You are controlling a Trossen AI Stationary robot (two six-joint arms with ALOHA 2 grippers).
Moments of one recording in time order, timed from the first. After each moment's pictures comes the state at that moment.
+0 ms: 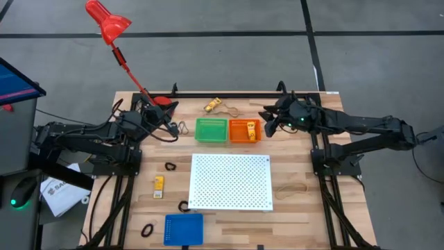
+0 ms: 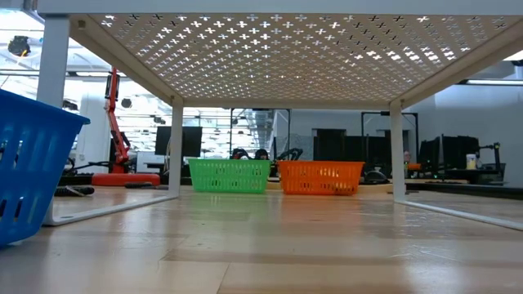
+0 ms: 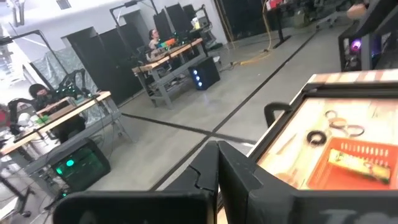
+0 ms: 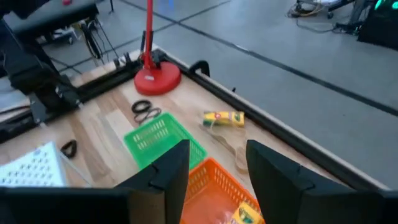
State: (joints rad) left arm 0.01 0.80 0.69 0.02 -0.85 0.31; right arm -0.12 1.01 0.92 -0.36 0.44 0.34
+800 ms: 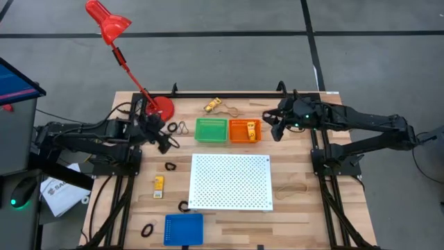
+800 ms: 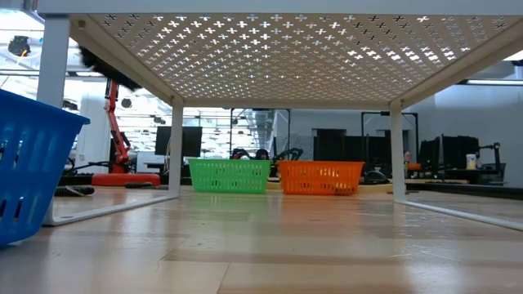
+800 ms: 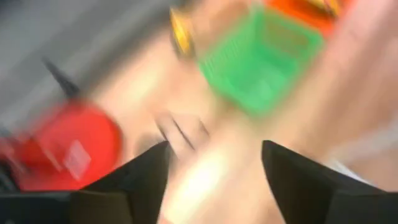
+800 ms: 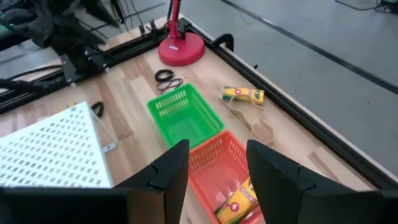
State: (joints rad) left arm 0.01 0.80 0.75 -0.88 -0.53 -0.48; right arm -0.11 1.00 1.05 -0.61 0.31 0.31
